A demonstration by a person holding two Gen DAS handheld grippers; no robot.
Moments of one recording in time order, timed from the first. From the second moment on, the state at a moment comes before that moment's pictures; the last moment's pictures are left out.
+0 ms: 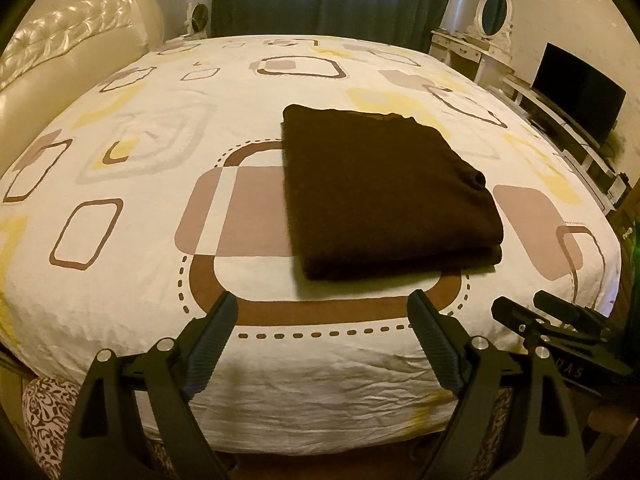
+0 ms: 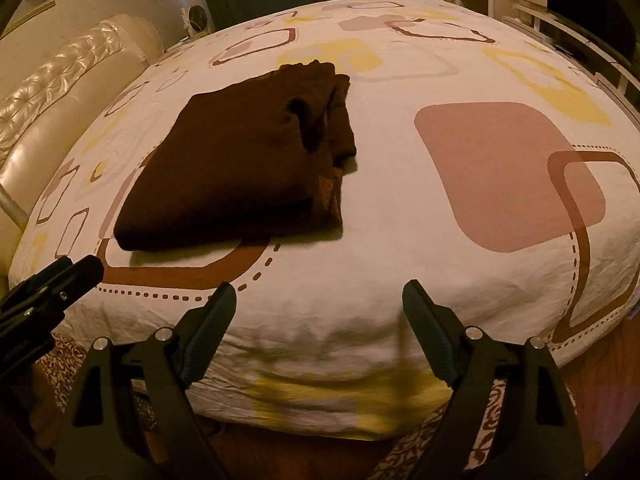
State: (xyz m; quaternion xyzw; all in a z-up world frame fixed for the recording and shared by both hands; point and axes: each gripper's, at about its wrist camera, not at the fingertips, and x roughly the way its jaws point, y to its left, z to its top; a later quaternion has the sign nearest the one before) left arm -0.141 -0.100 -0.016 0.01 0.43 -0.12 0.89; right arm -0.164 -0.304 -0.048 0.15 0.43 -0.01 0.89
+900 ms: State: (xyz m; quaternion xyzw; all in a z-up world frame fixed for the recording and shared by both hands) left arm -0.146 -0.096 -0.012 0.02 0.43 -0.09 0.90; right arm -0.163 -0.299 -0.052 0.16 0.44 -0.01 0.88
